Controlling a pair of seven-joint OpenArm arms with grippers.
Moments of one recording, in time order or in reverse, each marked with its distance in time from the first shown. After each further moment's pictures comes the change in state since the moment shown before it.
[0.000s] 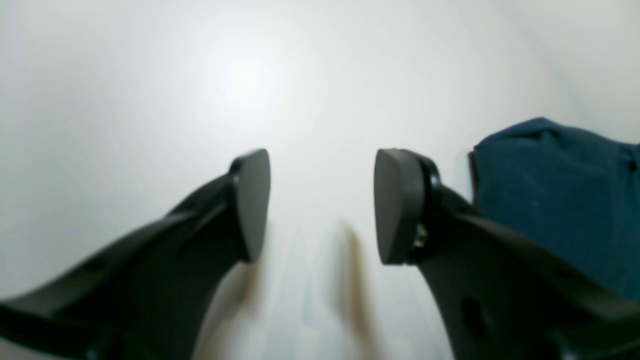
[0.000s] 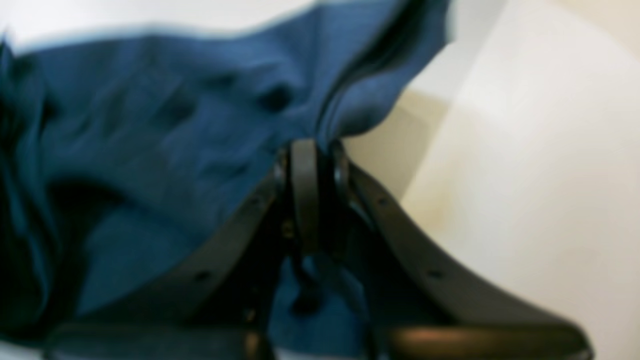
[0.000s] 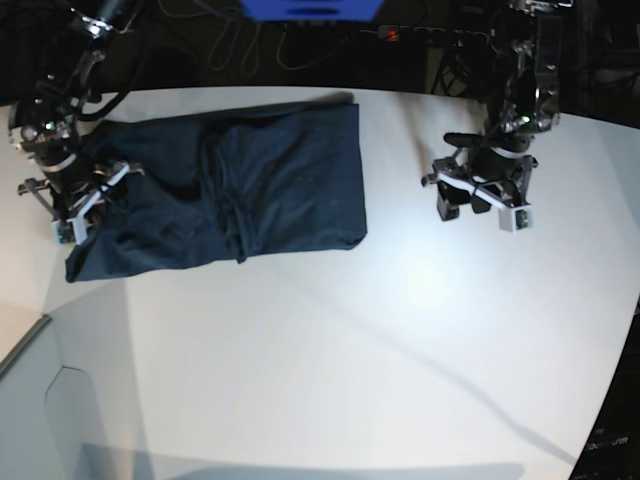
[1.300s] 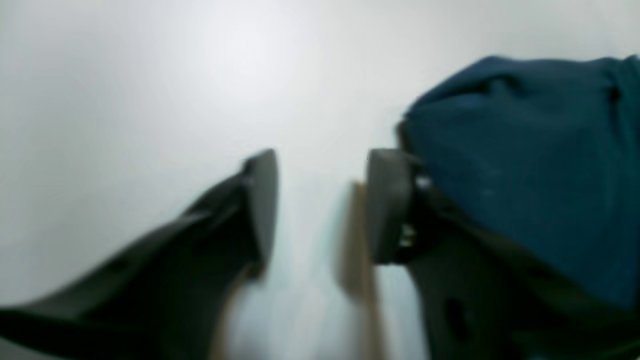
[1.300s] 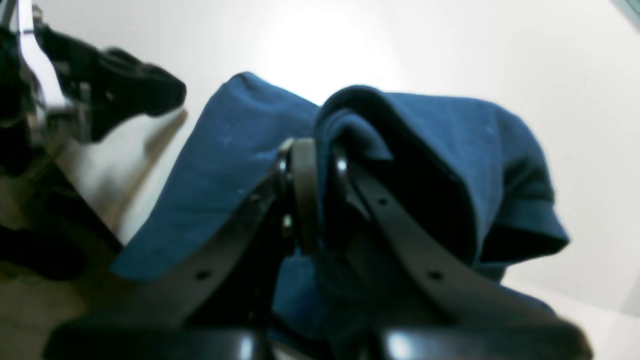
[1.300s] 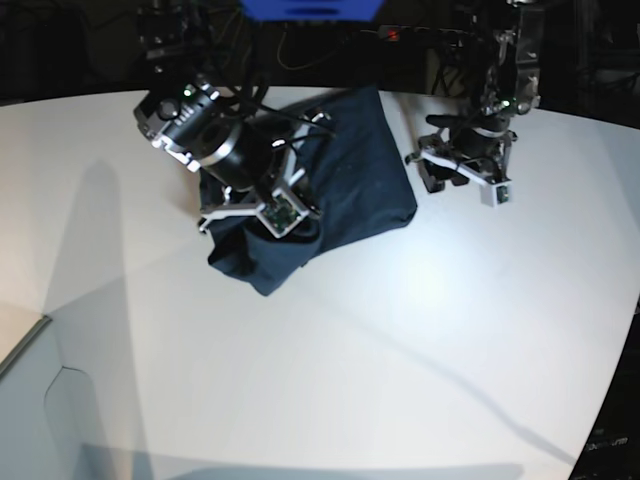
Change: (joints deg) left arm 1.1 3.4 0.5 -6.4 0.0 -0.3 -1.6; right arm -8.0 -3.2 -41.7 13.5 -0.2 -0.1 0.1
